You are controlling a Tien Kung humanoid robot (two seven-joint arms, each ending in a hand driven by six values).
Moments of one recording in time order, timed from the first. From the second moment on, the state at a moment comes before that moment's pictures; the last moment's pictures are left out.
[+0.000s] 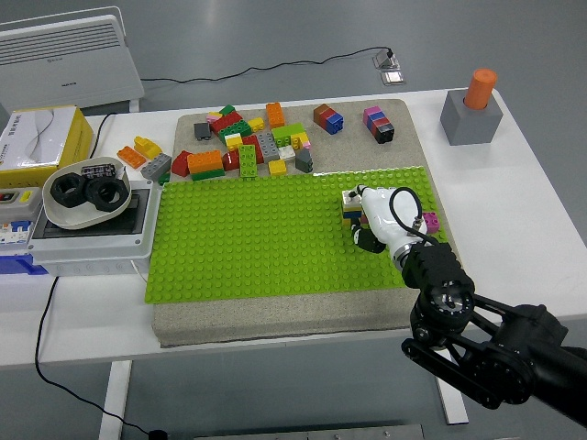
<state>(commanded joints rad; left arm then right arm) -0.03 0.07 -1.28 -0.18 1.70 -0.04 0.12 0.49 -0.11 0.63 1.26 -2.27 -0.15 -0.62</state>
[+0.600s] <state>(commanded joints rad) -0.03 0.07 -1.29 -0.18 1.70 -0.04 0.12 0.49 -0.11 0.63 1.27 -2.27 -0.14 -0.62</state>
